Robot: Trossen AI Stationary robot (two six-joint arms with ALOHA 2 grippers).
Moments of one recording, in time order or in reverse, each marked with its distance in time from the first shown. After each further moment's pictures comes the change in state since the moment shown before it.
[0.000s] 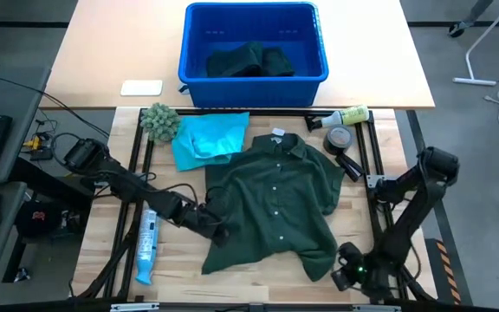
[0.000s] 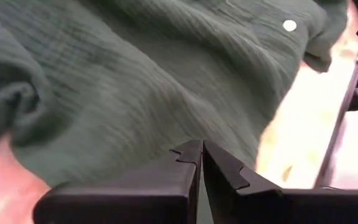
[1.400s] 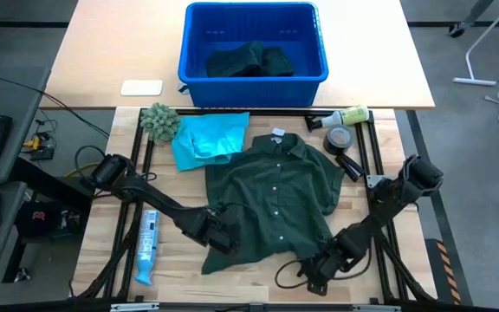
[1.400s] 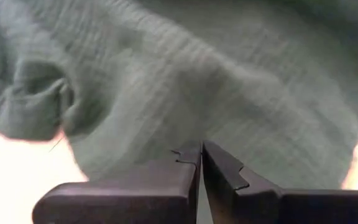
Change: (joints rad) left arm -0.043 0.307 0.427 -0.555 -0.057 0.051; right arm -0.337 0.189 0.405 -0.335 -0.173 -1.121
